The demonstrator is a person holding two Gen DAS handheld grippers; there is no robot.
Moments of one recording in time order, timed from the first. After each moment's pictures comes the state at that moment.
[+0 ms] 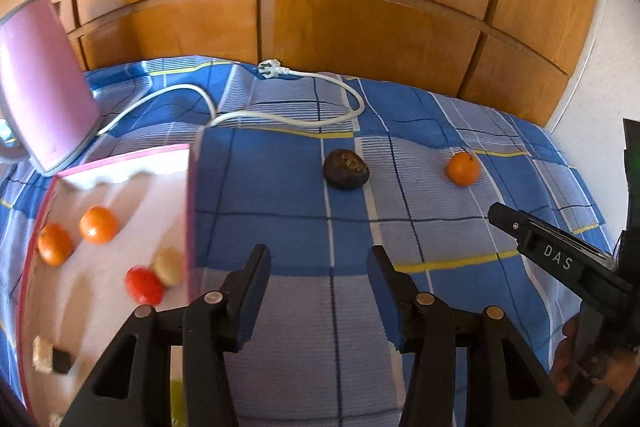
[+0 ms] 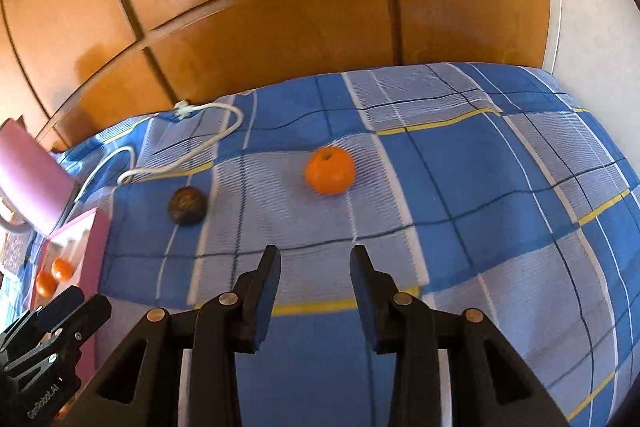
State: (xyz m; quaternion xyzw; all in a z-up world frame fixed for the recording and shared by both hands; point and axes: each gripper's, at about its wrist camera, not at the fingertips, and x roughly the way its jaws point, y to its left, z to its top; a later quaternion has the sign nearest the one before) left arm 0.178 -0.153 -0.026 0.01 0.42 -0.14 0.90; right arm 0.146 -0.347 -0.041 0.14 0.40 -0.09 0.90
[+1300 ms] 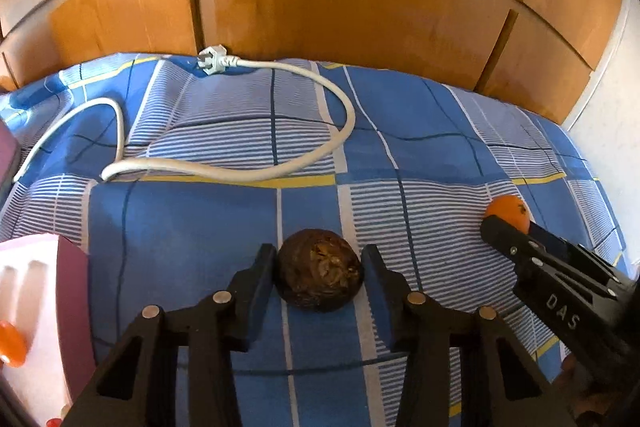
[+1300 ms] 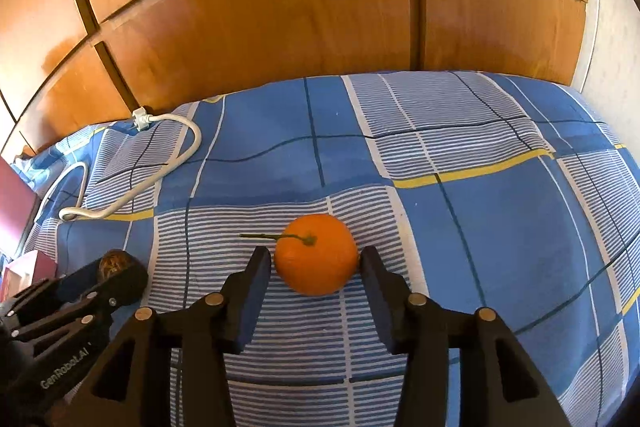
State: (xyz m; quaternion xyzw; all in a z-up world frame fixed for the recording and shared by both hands) left arm 0.291 -0.213 -0.082 0.02 0.45 -0.17 0.88; right arm 0.236 -0.374 -0.073 0.11 0.41 -0.09 0.90
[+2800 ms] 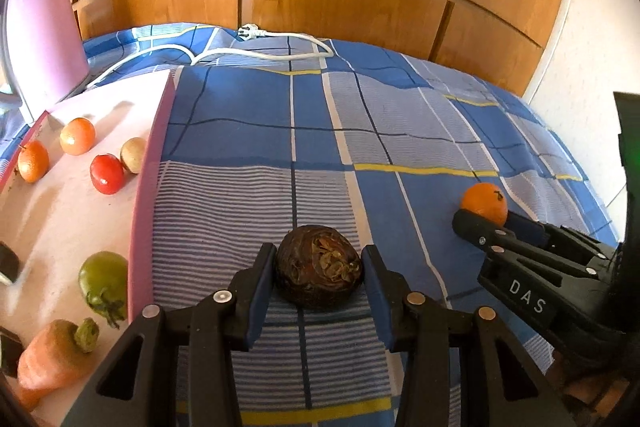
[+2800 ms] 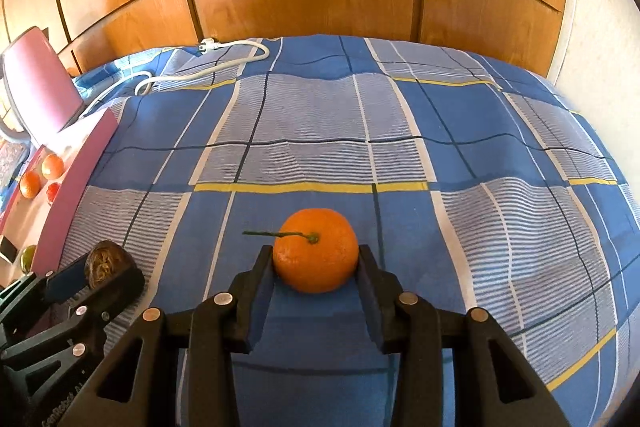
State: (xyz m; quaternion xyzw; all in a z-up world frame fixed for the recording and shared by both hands) left arm 0.106 -0.156 -0.081 0.01 0.42 -0.17 0.89; right arm 0.084 -0.306 -0.077 0.05 0.43 -0.08 0.90
